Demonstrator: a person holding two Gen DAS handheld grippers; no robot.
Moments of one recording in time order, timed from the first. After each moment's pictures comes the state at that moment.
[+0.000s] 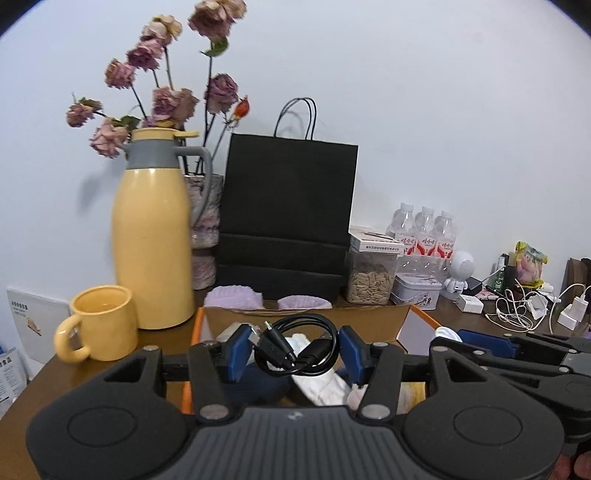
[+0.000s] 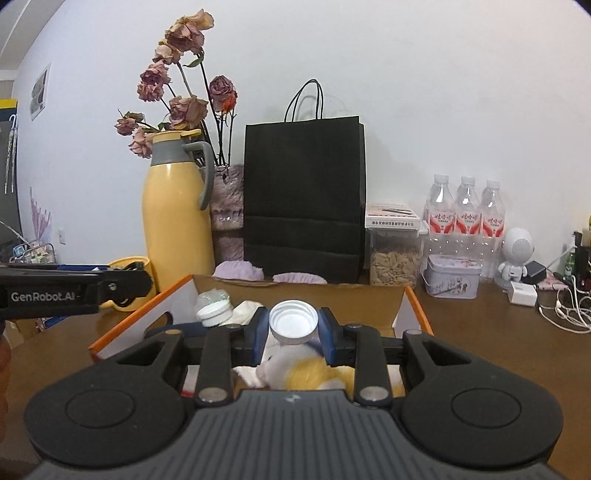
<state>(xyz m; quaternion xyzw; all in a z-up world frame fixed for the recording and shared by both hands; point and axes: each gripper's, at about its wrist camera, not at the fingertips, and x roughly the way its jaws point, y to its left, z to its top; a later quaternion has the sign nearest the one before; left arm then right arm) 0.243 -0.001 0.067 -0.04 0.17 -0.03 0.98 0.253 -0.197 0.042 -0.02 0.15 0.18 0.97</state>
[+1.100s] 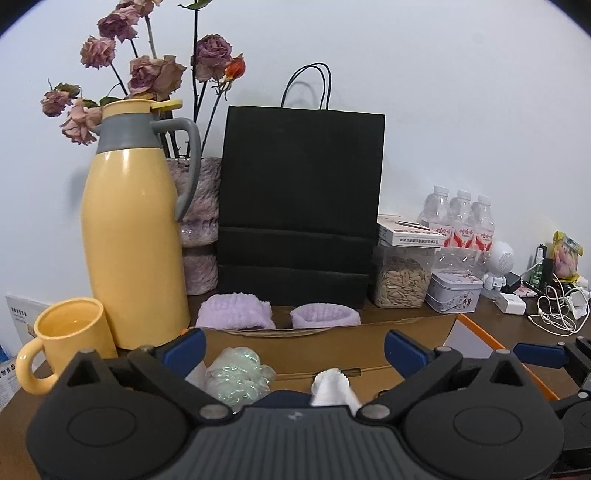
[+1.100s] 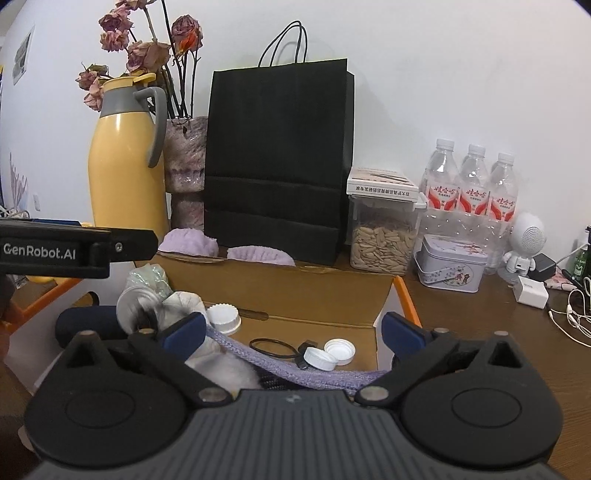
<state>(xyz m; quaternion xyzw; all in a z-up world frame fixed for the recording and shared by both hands) 0.337 -0.007 0.042 -0.02 0.18 0.00 0.98 0.341 -0.198 0.010 -0.05 0.20 0.17 0.96</state>
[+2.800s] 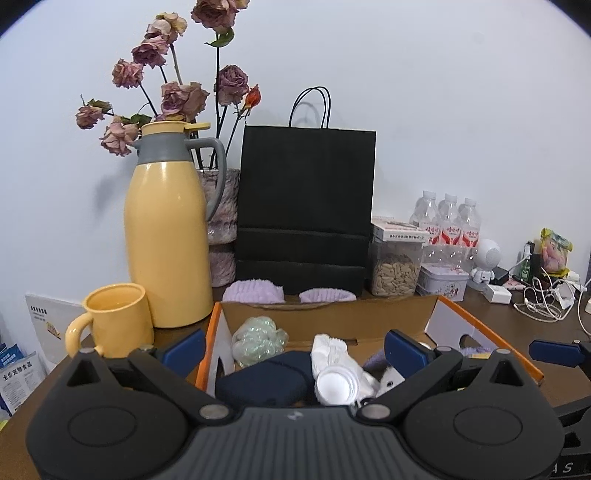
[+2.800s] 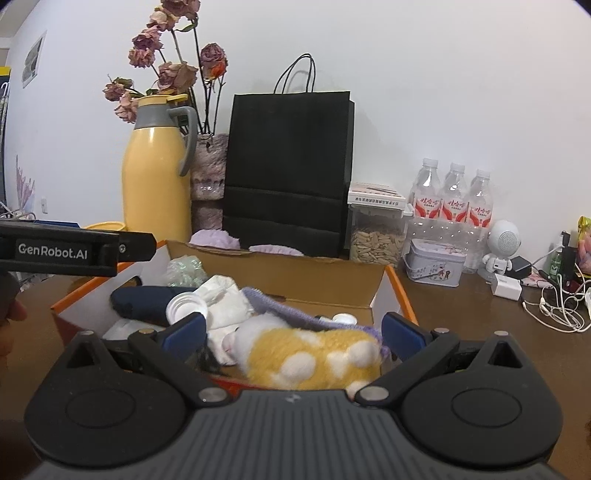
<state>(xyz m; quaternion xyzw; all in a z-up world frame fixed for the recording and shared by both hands) 0.248 -0.004 0.047 -0.02 0.17 0.01 0.98 0.248 -0.202 0.018 -0.05 0.18 0.16 0.97</state>
